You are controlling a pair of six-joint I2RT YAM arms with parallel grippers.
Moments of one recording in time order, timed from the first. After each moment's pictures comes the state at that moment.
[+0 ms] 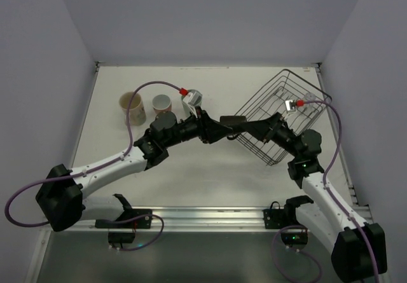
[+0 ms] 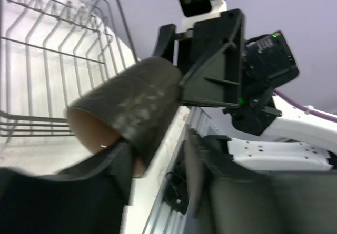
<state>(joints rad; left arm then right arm) -0.83 1.26 0.81 0.47 0.35 -0.74 0.21 0.84 0.40 0.63 -0.68 1.15</state>
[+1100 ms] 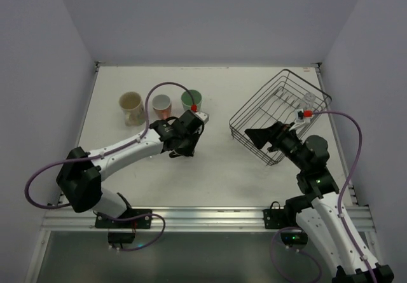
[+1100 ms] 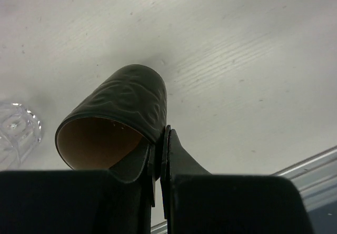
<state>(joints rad) -0.83 1.46 1.11 -0.69 -0.11 -0.35 0.25 0.53 0.49 -0.01 -0.39 0.75</state>
